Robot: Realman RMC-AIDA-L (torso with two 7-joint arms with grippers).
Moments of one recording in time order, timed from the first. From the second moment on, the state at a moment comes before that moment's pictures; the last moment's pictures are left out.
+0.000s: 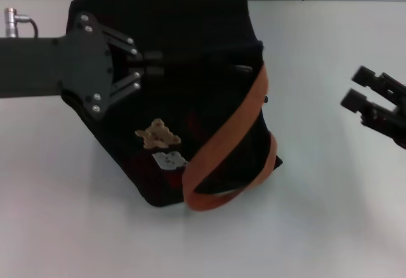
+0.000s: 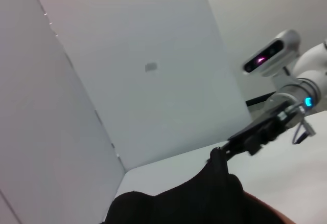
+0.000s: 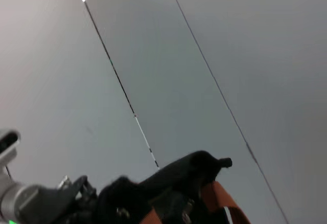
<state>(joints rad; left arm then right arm) -0.30 -2.07 0.98 1.38 1.71 1.74 -1.25 0.40 2.05 -0.25 -0.33 -1.95 -1.85 1.18</state>
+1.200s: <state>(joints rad) -0.30 -2.07 1.05 1.30 1.68 1.71 -1.18 0.53 2.08 -0.31 -0.11 -1.89 -1.52 1.15</state>
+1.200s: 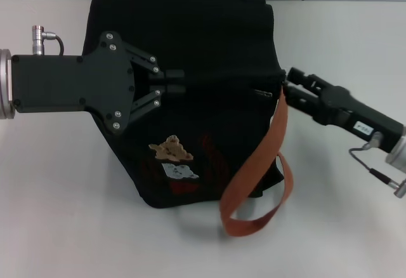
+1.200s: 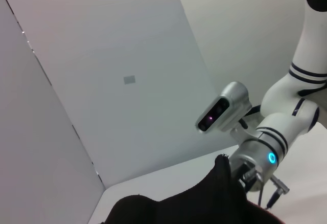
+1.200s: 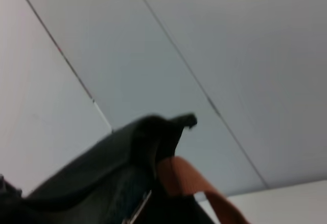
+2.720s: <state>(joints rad) -0.31 -2.07 1.07 1.22 1.66 1.70 -1.15 0.62 2.06 -0.47 -0.32 -1.88 -1.68 1.73</state>
